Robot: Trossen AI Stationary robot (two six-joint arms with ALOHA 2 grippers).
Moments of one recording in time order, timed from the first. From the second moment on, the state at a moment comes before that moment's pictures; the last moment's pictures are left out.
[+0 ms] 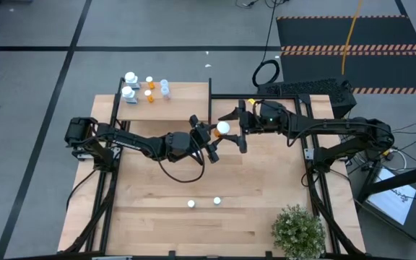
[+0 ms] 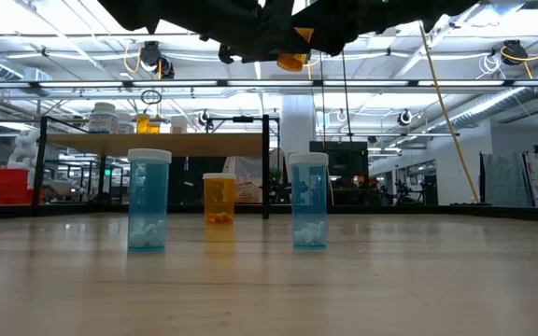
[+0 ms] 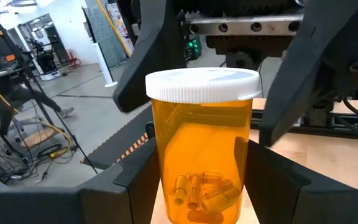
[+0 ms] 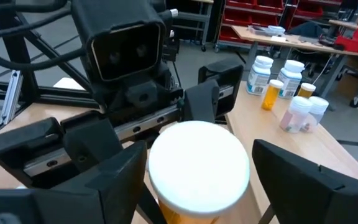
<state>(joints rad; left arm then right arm) -0.05 1.66 1.00 0.59 -0.55 0.16 -0.22 1.28 0.89 0.20 -0.19 -0.15</state>
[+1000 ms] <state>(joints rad) -0.04 1.66 1.00 0.54 -0.55 0.16 -0.22 1.28 0.89 0.18 -0.19 -0.12</state>
